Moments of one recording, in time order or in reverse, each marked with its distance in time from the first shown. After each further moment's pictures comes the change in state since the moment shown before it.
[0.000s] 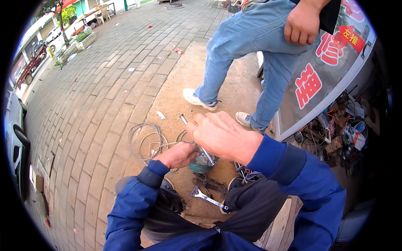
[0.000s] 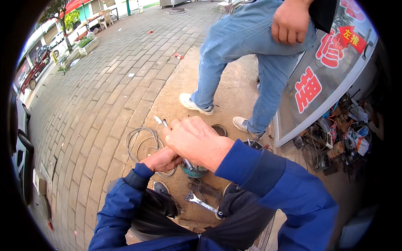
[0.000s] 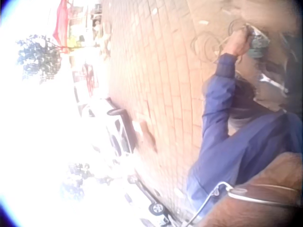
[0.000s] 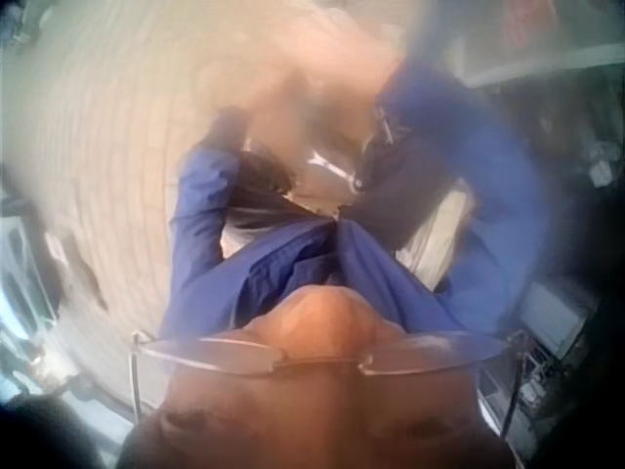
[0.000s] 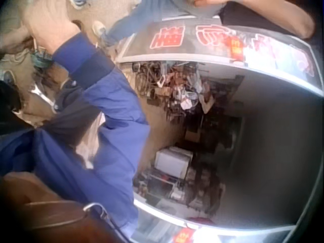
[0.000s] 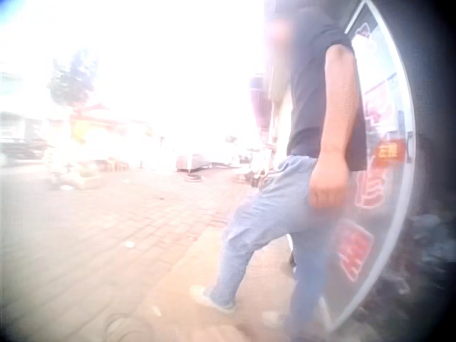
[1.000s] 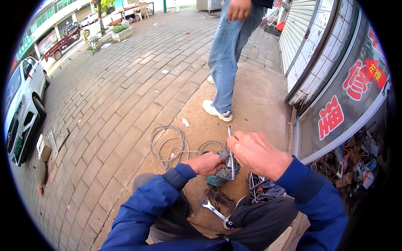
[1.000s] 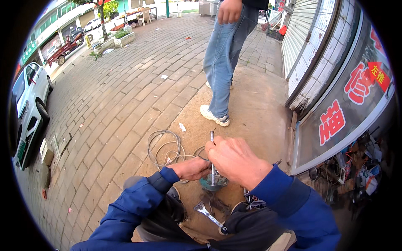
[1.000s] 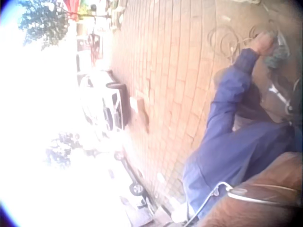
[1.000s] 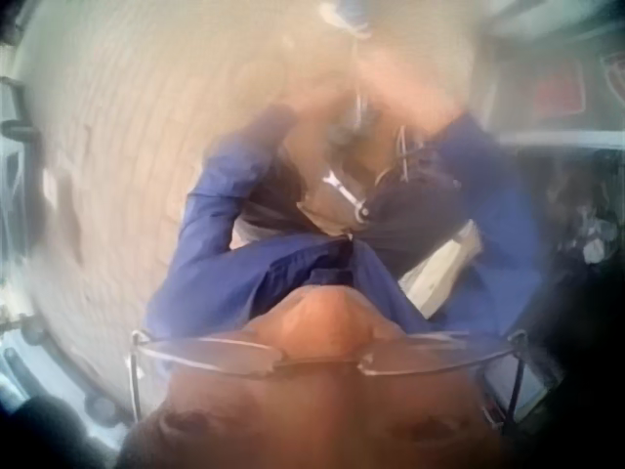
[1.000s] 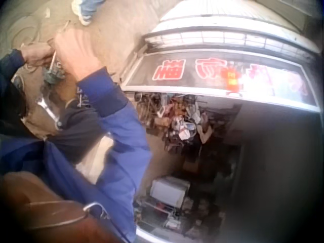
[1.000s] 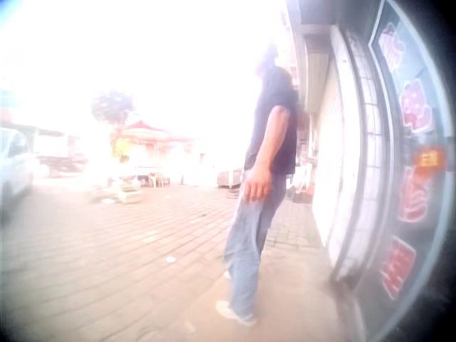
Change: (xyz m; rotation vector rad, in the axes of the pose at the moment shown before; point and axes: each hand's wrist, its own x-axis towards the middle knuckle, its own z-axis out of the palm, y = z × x) left_hand 0.002 0.021 -0.012 0.034 -0.032 -0.057; right_hand -0.004 0.005 0.002 0.049 0.022 0.008
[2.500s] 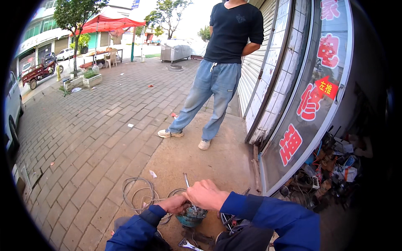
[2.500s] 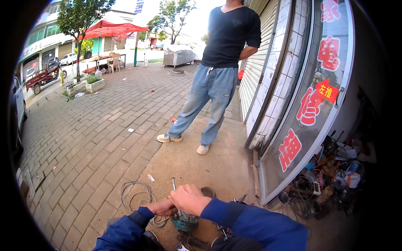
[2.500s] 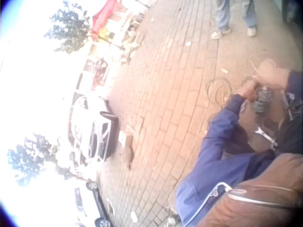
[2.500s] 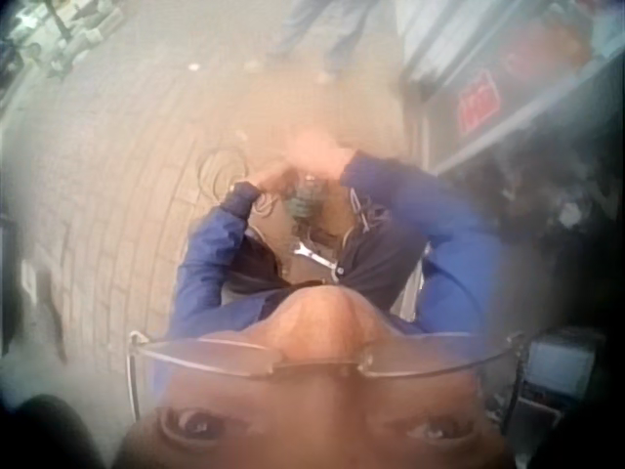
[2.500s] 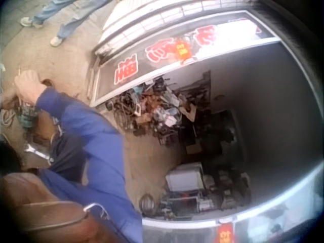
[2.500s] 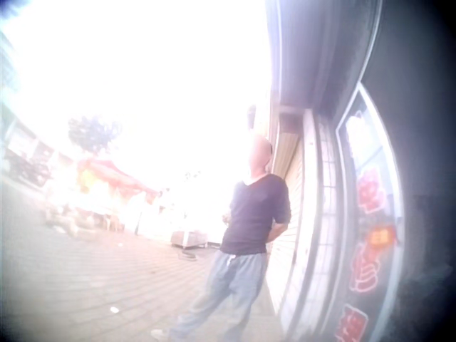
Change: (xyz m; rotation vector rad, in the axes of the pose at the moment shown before) left_hand 0.025 -0.118 0.066 -0.193 0.061 0.237; right_hand 0.011 -0.026 0.016 -0.026 -0.159 0.087
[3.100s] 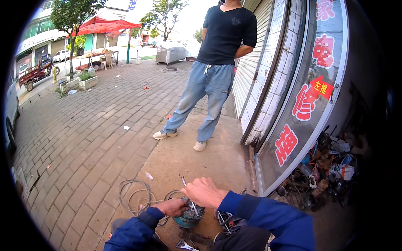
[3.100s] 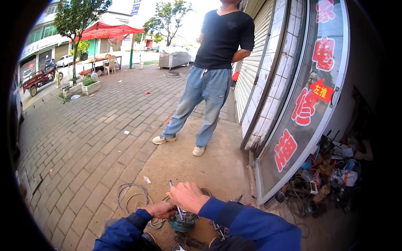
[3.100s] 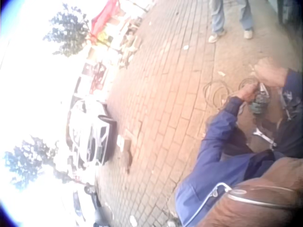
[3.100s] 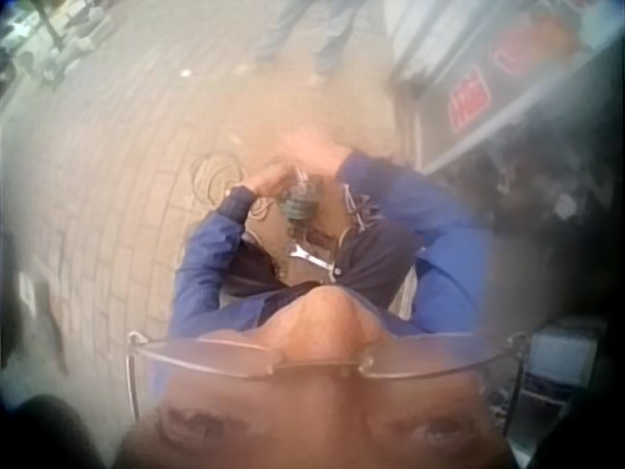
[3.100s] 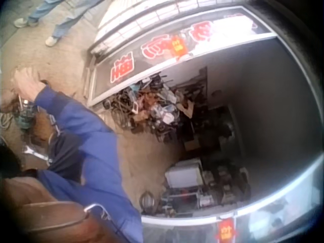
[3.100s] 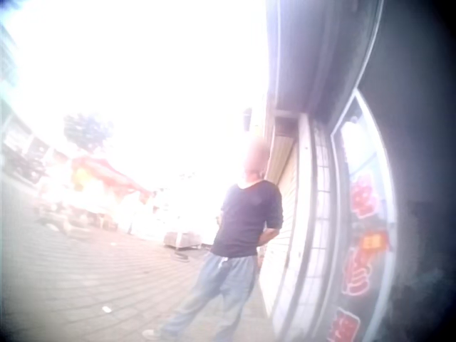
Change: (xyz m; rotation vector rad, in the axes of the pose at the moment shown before) left_hand 0.009 0.081 -0.024 0.207 -0.171 -0.235; right_hand -0.007 0.020 0.006 0.024 0.075 0.059
